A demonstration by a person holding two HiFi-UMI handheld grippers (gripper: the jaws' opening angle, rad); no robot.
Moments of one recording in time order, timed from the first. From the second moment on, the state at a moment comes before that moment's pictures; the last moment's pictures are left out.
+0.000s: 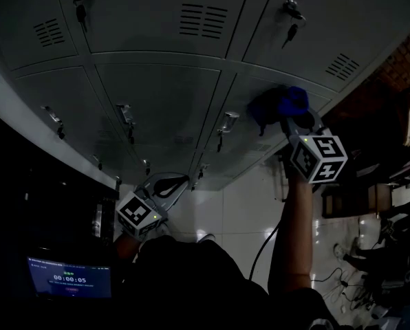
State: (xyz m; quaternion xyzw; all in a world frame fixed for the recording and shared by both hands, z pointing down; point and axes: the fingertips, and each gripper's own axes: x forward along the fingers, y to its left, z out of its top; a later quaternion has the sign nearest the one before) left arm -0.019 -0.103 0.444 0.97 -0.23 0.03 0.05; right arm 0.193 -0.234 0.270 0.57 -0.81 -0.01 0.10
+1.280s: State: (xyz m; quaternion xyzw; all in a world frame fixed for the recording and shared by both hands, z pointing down) left arm -0.010 -0.091 0.448 0.97 -0.22 0.05 0.05; right arm 0.276 -0.191 0.276 0.65 -0.76 0.00 0.06
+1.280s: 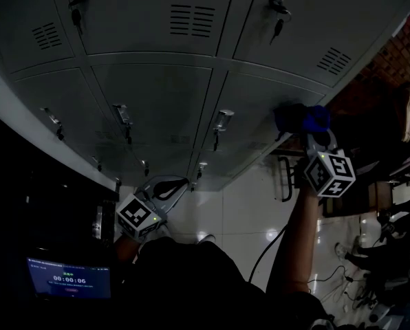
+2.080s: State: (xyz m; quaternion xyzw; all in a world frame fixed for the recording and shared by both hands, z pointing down) left arm -0.063 -0.096 0.460 0.96 -0.26 0.05 0.06; right arm 0.103 -0.241 0.324 0.53 -0.84 0.01 0.10
